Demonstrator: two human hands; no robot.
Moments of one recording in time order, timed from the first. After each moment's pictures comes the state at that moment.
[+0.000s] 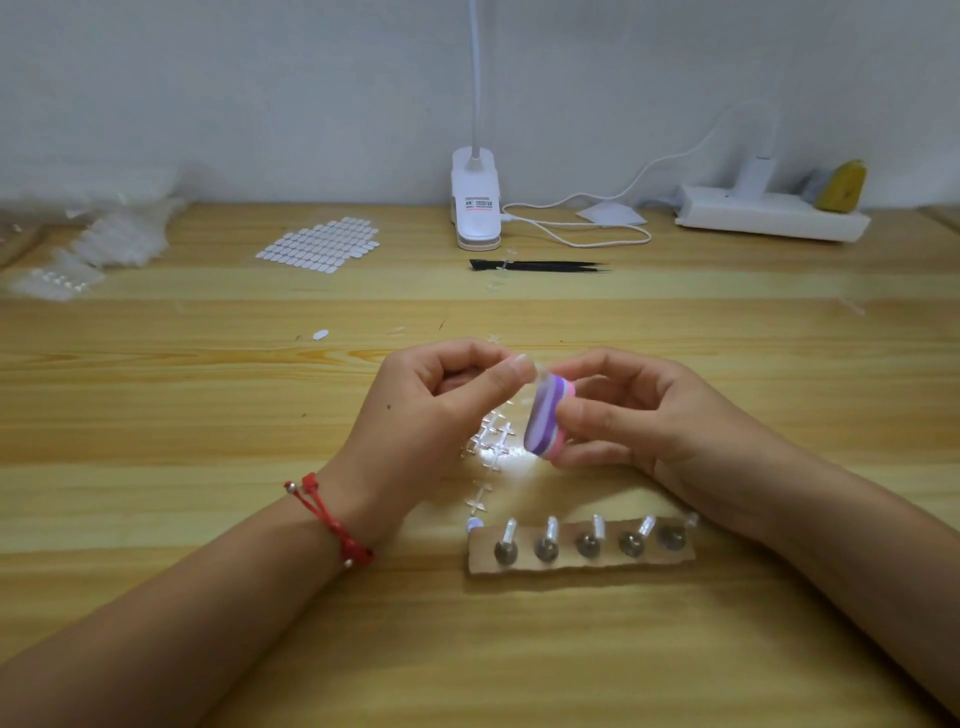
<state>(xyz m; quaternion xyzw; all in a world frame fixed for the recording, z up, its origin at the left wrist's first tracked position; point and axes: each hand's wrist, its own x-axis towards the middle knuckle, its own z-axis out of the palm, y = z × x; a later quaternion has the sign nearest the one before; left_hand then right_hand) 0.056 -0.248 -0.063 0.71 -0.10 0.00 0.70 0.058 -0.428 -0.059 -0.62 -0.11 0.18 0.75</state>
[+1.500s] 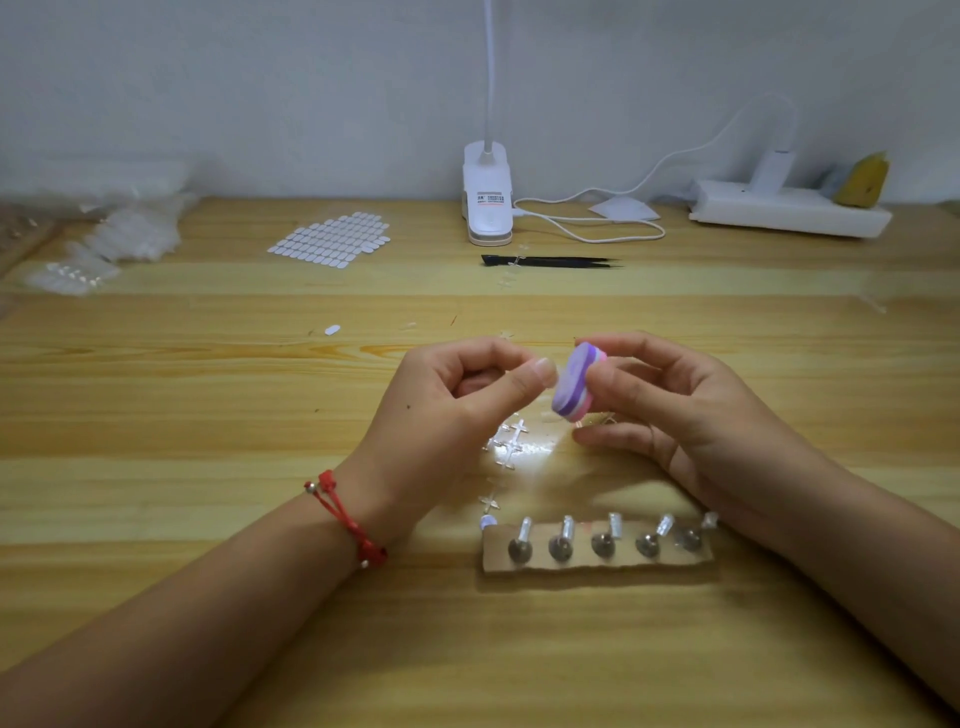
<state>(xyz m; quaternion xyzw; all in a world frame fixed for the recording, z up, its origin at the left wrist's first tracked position) 0.056 -0.248 -0.064 0.70 -0.12 0.00 0.70 0.058 -0.428 -0.063 -0.62 -0.09 0.13 0.77</state>
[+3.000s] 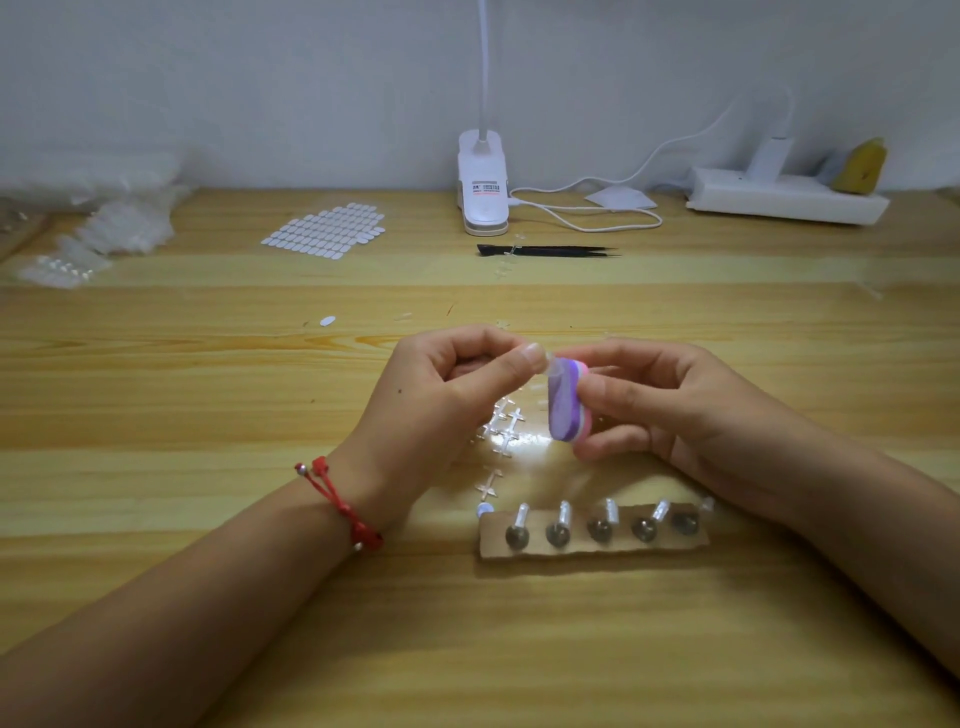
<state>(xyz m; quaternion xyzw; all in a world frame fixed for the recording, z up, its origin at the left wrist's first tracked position) 0.057 -0.247 -0.064 0.70 -0.12 -0.02 0.70 0.061 -0.432 -0.061 -0.62 -0.13 0.21 0.74</state>
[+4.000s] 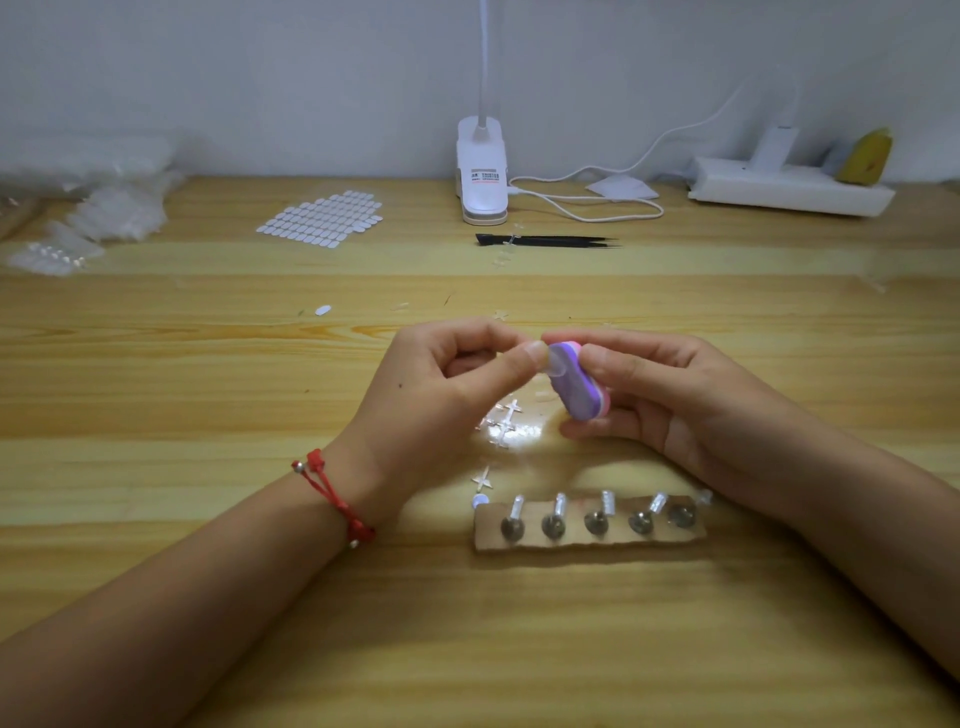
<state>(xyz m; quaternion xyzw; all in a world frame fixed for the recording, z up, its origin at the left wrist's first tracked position) 0.055 -0.248 -0.063 0.73 -0.14 0.01 0.67 0.064 -0.433 -0.063 -0.61 -0.11 0.21 0.76</state>
